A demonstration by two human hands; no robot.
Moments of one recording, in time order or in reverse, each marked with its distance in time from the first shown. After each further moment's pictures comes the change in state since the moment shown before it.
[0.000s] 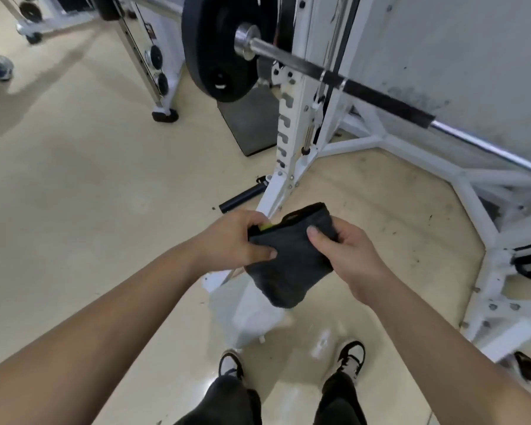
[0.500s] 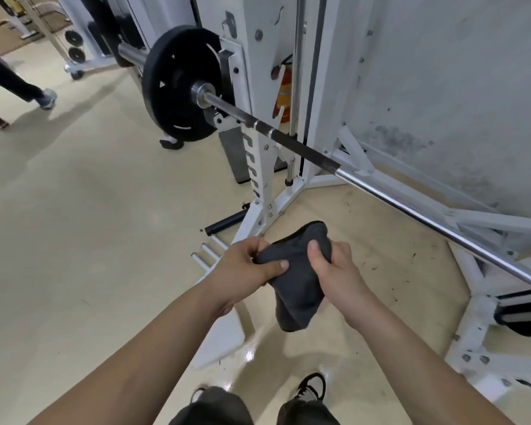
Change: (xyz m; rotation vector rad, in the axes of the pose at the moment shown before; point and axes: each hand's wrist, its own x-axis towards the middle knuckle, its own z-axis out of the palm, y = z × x) left_hand 0.052 0.167 0.158 -0.476 0.270 -0.255; right_hand -0.010 -0.031 -0.196 -0.121 -0.060 0.004
